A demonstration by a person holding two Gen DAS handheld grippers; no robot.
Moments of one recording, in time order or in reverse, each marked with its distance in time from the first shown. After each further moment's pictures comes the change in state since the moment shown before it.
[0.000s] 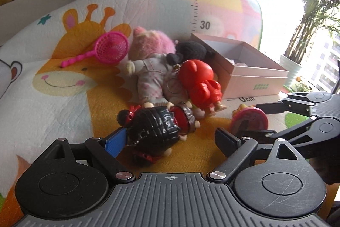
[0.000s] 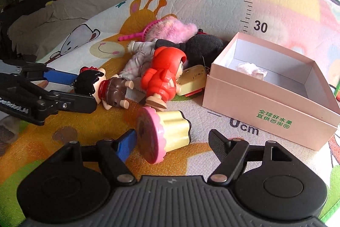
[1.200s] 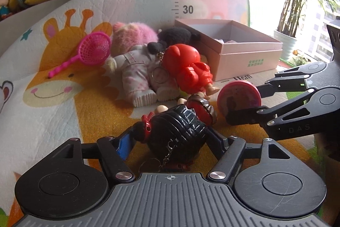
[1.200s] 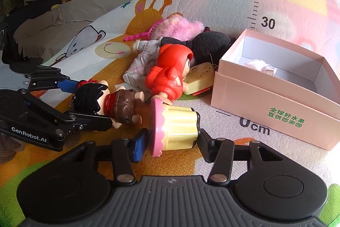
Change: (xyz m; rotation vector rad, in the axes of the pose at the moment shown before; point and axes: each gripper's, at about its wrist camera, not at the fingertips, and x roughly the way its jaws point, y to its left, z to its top) left arm 0.025 -0.015 -0.003 0.160 0.048 0.073; right arm 0.009 -0.001 -0.001 0.012 -0.008 0.059
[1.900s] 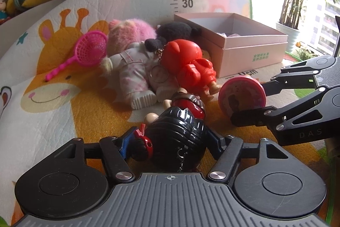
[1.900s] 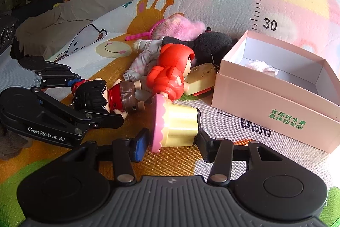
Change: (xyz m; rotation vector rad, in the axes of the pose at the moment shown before) left arm 0.016 -0.003 0.006 0.020 0.032 0.008; right arm 0.003 0.000 -0.002 -0.020 -0.005 0.004
